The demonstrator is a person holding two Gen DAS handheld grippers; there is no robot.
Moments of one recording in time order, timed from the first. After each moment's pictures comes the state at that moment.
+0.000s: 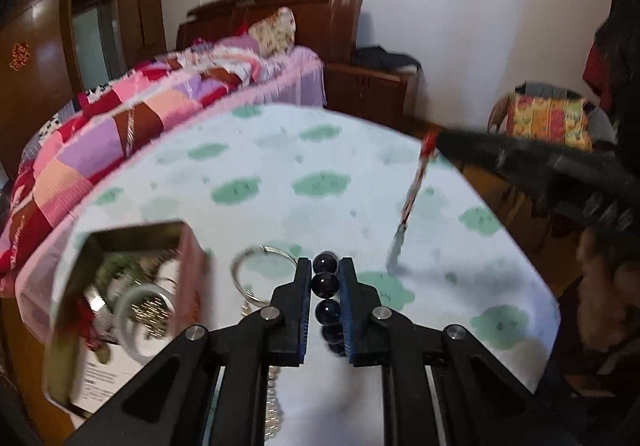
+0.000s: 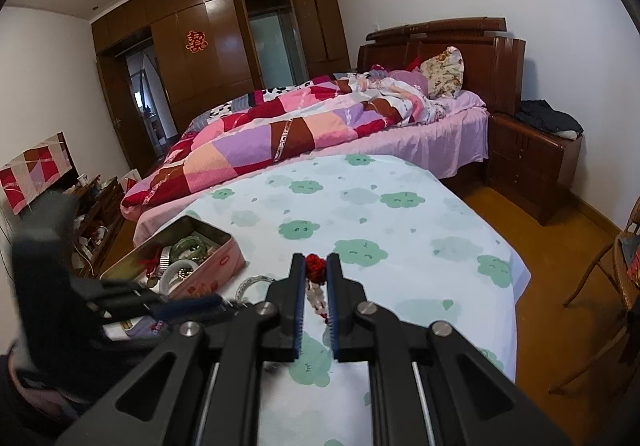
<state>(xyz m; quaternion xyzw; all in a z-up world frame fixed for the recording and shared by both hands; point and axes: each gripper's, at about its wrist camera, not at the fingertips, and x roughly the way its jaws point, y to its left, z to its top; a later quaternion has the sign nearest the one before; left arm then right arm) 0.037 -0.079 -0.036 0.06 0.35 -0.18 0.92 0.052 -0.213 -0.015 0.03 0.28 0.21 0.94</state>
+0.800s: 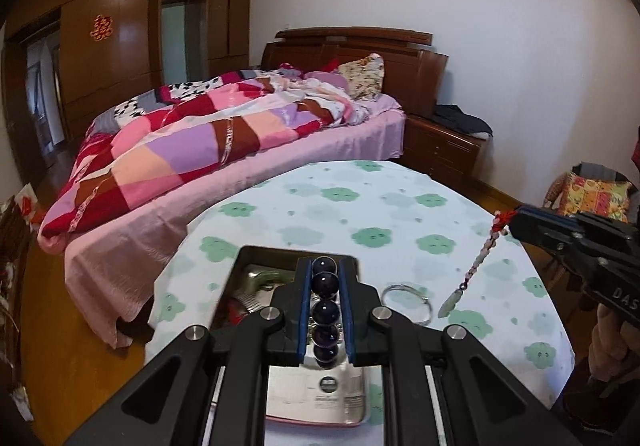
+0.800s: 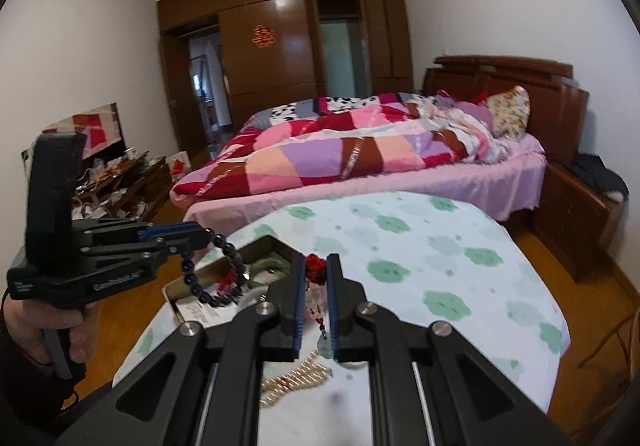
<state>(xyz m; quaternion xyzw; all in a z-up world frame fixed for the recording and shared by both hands) 0.028 0.059 0.020 -0.01 0.30 -0.06 0.95 0.041 -0.121 0.029 -0.03 0.24 0.31 0.92</state>
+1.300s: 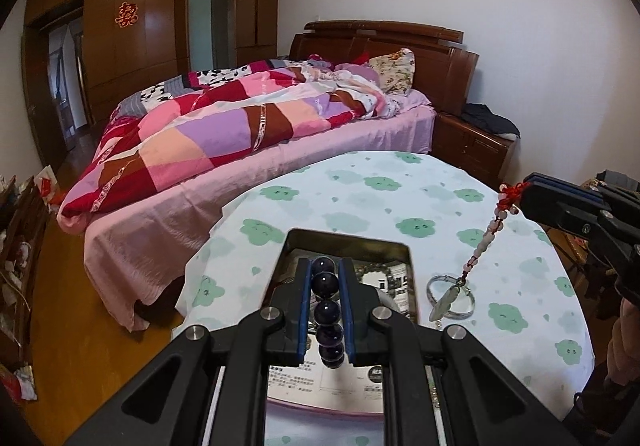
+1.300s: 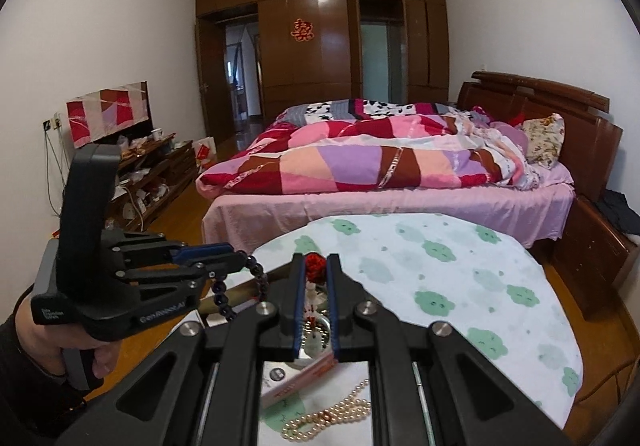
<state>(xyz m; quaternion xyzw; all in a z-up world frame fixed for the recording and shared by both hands) 0.030 0.095 0.004 -0.02 0.32 -0.01 0.95 0.044 -0.061 0.039 -0.07 0.23 0.36 0.90</state>
